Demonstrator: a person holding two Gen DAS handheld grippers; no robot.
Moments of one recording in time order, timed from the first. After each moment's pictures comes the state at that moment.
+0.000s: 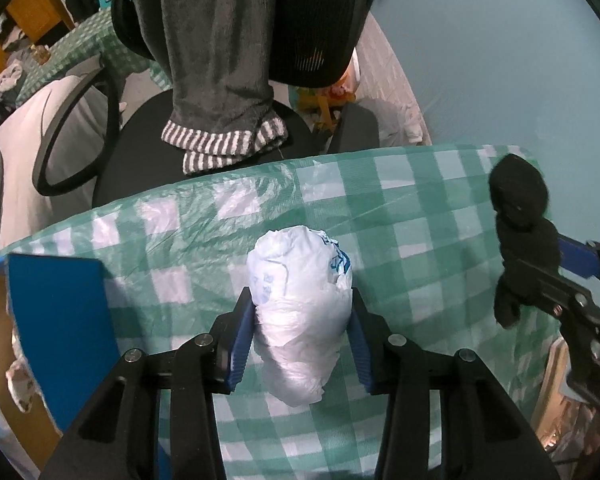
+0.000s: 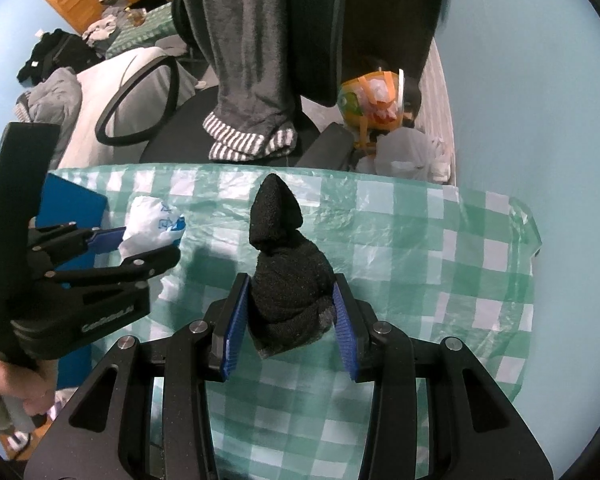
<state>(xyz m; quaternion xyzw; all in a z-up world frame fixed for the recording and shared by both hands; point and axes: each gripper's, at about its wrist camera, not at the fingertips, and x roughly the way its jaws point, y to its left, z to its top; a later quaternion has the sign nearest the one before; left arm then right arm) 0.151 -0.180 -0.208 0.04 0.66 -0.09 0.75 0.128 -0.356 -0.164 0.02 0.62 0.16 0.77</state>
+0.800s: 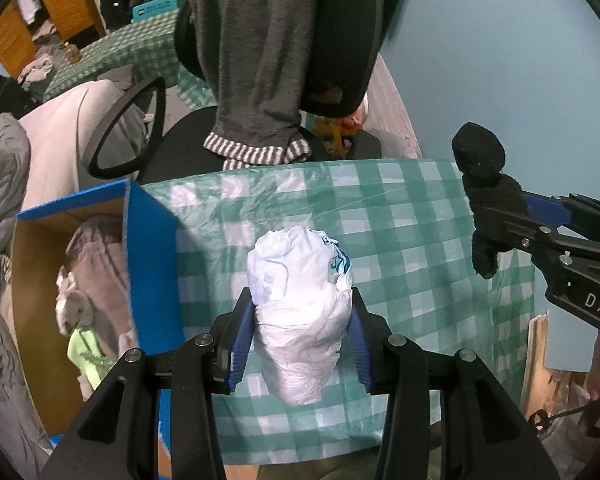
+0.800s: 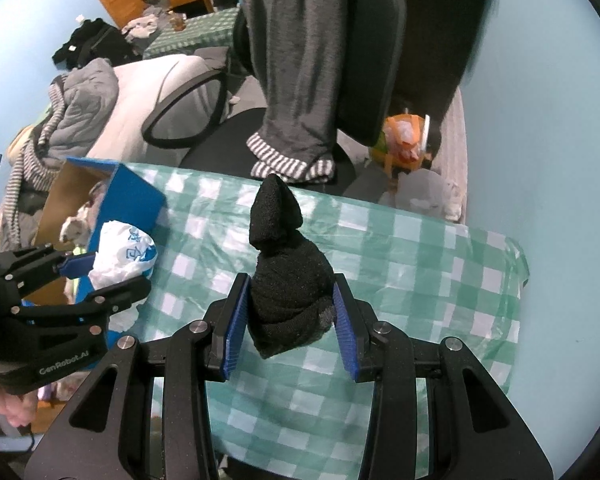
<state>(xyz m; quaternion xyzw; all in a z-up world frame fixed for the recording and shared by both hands) 0.077 -0.120 -0.126 0.01 0.61 -0.07 0.79 0.096 -0.311 -0.103 -0.01 0.58 0.20 0.79</state>
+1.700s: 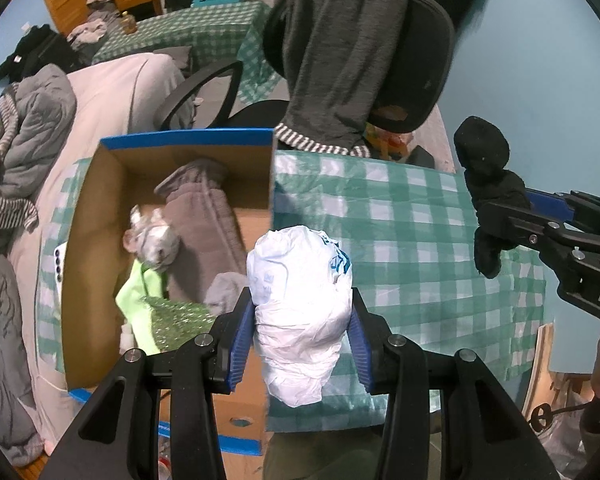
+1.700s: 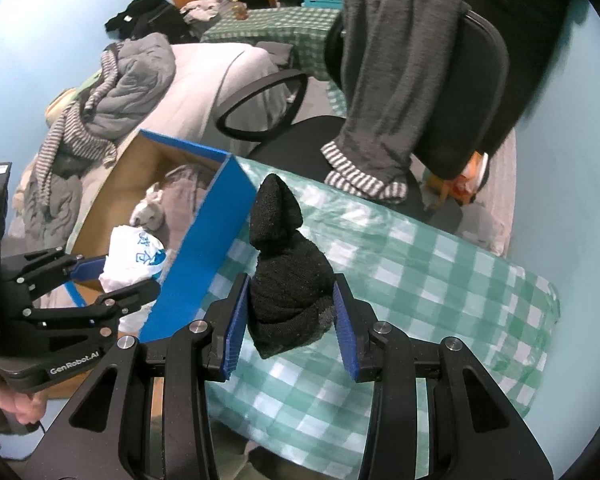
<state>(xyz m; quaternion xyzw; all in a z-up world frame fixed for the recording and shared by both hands) 0.028 -0.015 -0.105 -0.04 0.60 -0.01 0.80 0.071 -0.203 -0.074 -0.05 0.56 0.28 0.77</state>
